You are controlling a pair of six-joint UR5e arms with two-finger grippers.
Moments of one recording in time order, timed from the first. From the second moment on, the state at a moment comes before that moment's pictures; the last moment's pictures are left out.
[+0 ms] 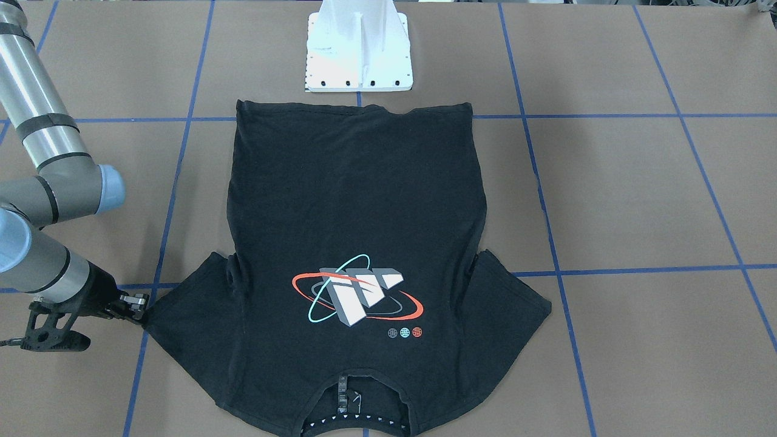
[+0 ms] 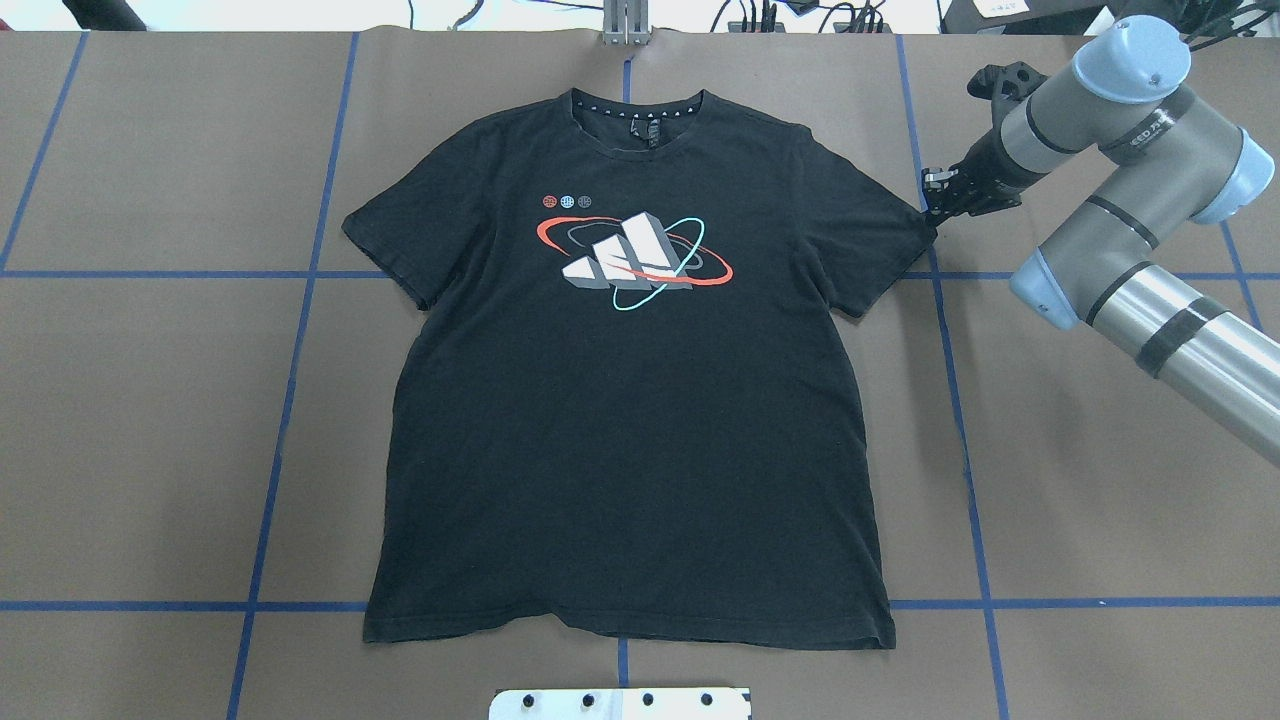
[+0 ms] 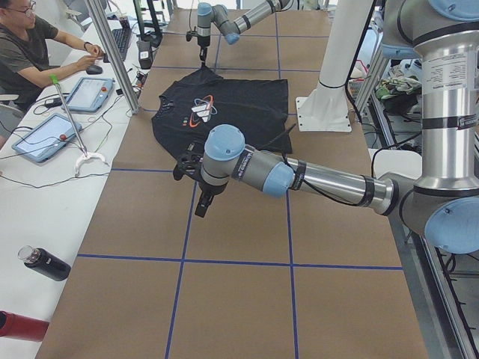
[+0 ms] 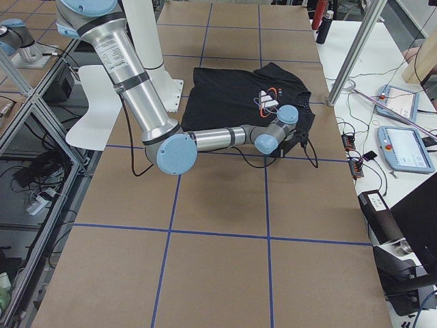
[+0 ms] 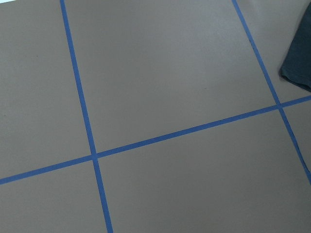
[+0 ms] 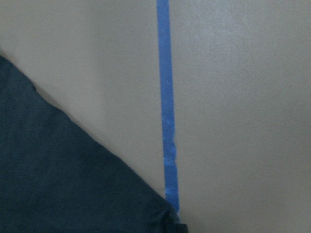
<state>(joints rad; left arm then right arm) -1.54 -1.46 -1.90 -1.80 -2.43 -0.08 1.00 -1.06 1.17 -0.93 2.23 0.97</state>
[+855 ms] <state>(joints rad) -1.54 -1.46 -1.90 -1.80 -2.44 -0.08 0.91 -0.82 1.14 -0.93 2.23 1.27</state>
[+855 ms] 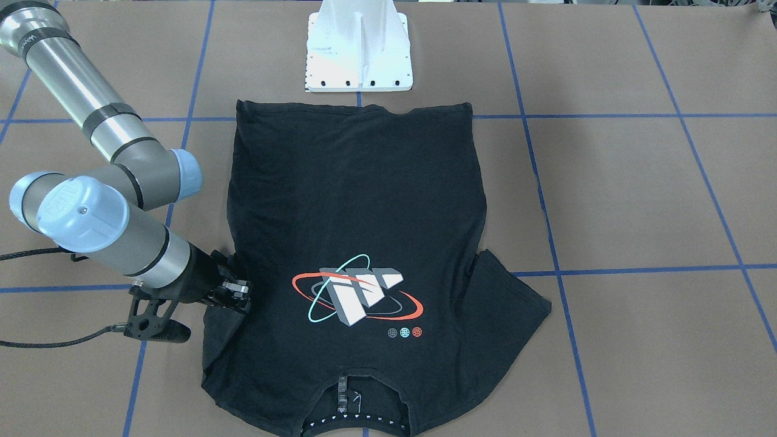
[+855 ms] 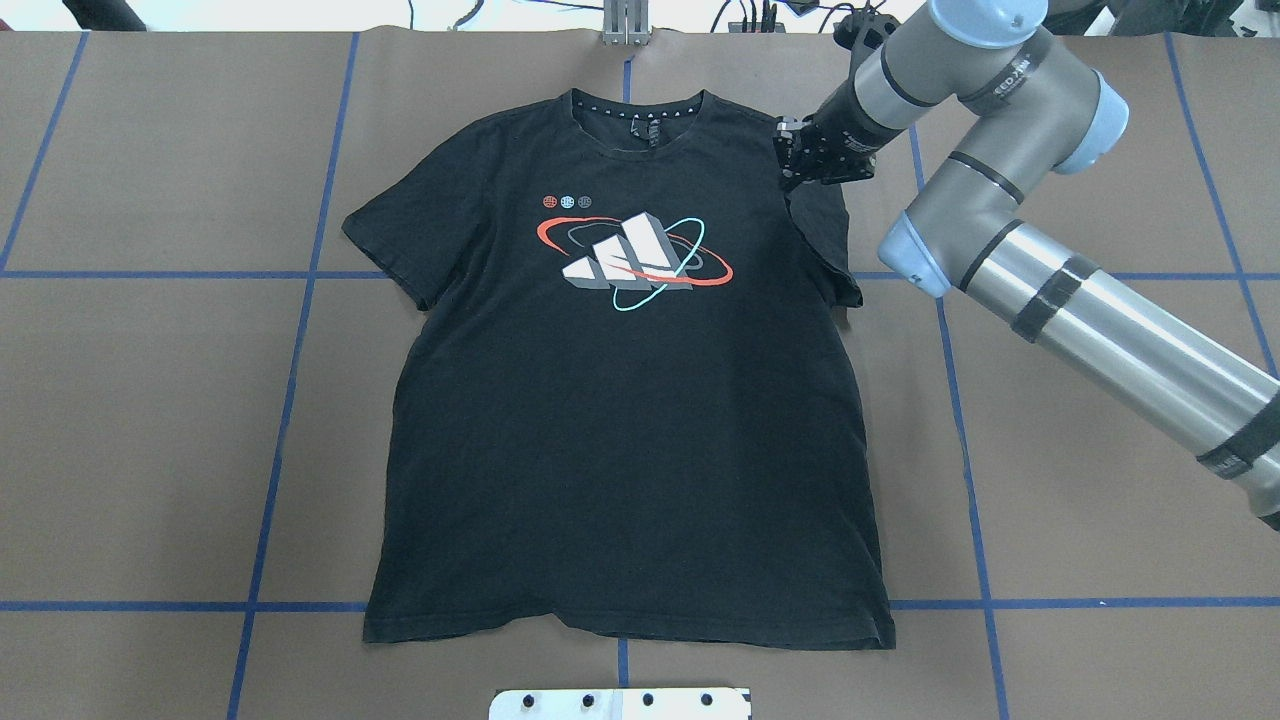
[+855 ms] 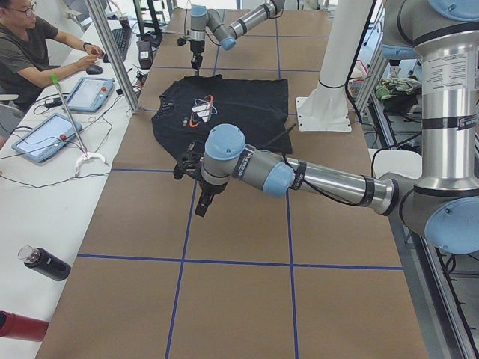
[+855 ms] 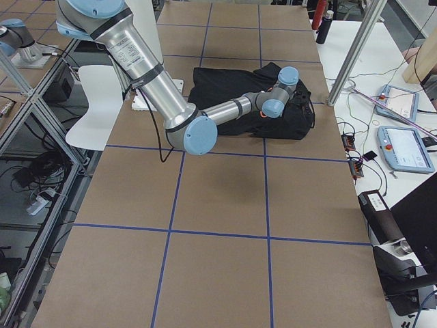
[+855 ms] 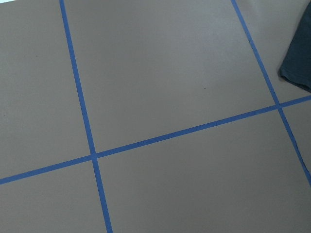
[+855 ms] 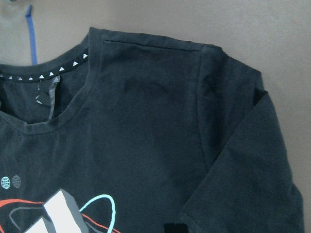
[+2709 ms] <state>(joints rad) -1.12 -1.96 -1.36 -2.28 -2.36 -0.79 0.78 -1.05 1.53 -0.93 2.13 1.33</state>
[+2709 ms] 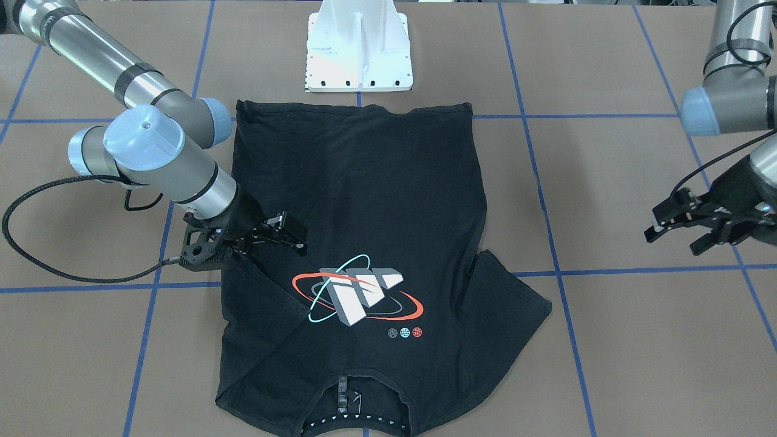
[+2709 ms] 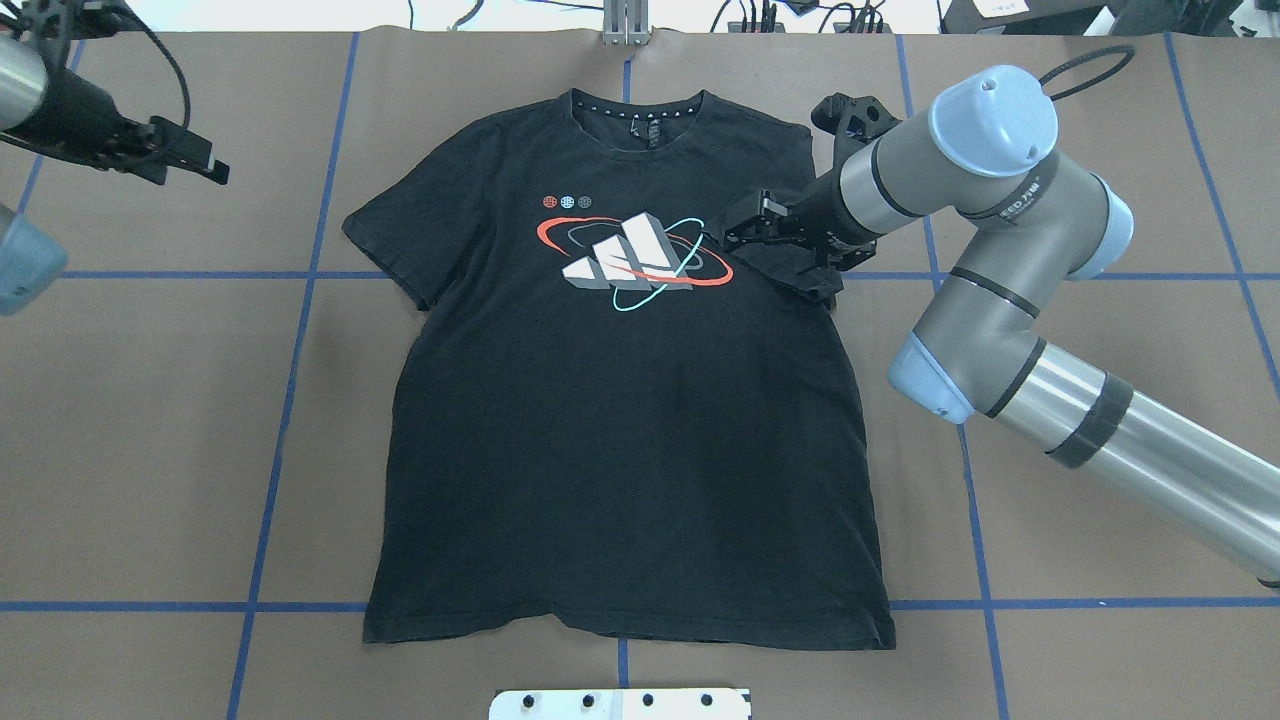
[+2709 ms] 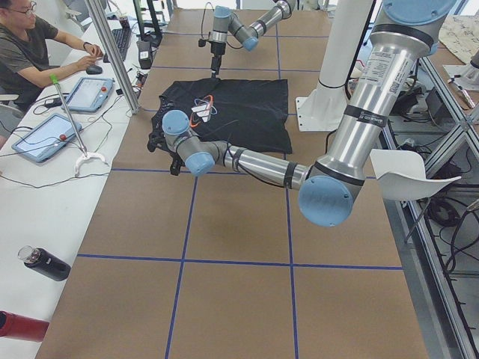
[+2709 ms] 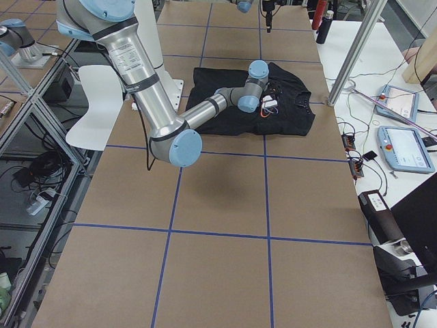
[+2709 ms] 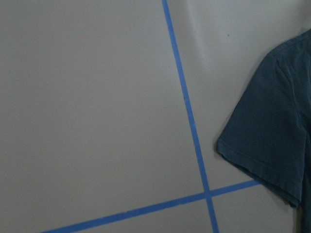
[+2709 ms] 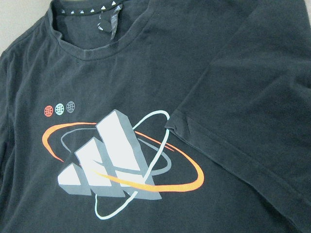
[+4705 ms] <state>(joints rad) -0.92 -2.13 -1.08 -2.44 -2.10 -1.14 0.77 -1.10 1.56 -0.92 2.12 1.33</state>
